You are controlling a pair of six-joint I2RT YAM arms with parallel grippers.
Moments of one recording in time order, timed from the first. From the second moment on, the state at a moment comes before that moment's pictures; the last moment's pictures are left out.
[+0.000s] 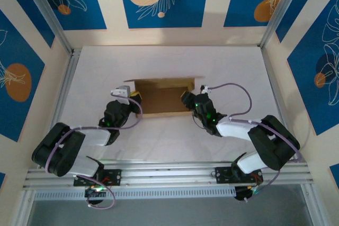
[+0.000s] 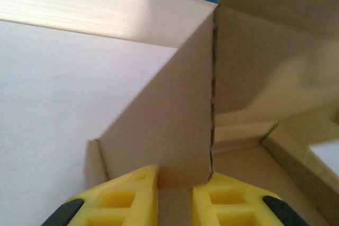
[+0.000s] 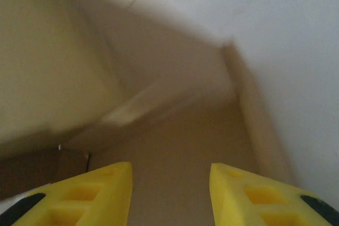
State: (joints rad) left arm -0.48 1.40 0.31 0.95 -0.05 -0.34; right arm 0.66 1.44 0.50 0.49 0.26 0.94
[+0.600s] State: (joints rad) left arm -0.51 1.31 0.26 0.94 0.03 -0.31; right arm 0.62 1.38 0.46 0.46 0.16 0.70
